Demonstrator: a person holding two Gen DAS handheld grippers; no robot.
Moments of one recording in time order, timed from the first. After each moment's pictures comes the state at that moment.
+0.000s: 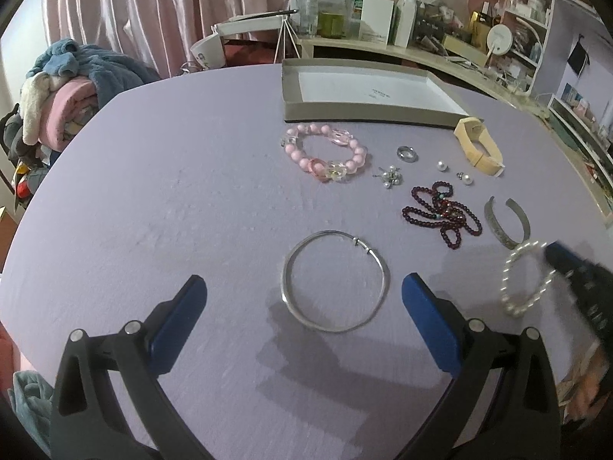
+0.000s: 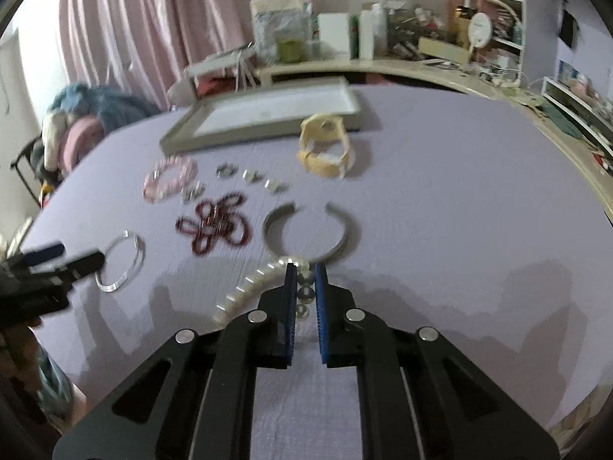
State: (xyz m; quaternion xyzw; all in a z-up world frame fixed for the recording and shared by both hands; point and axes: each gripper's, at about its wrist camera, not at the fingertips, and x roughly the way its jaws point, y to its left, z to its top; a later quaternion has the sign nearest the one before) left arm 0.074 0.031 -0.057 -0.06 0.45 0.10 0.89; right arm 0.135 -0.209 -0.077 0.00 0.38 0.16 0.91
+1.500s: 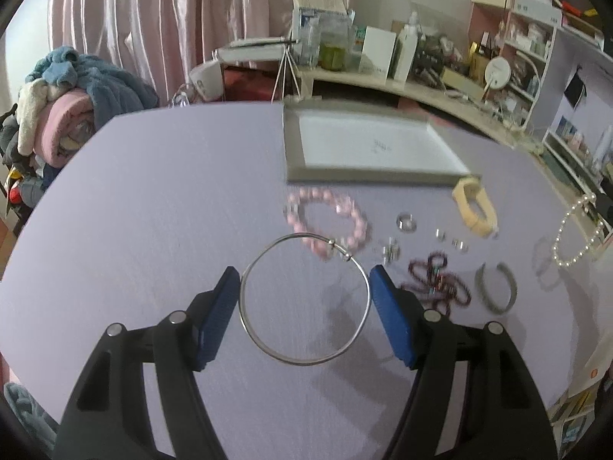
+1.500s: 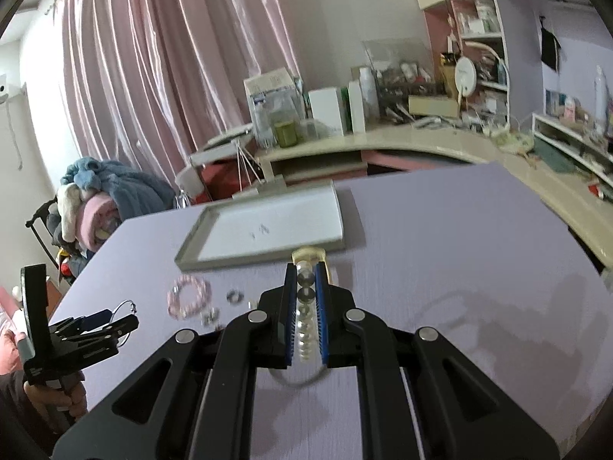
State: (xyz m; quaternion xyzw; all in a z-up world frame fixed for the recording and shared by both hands) left arm 0.109 0.055 -0.017 -0.08 0.40 0.09 0.91; right arm 0.179 -0.237 0.016 0.05 0.29 0.18 0.94
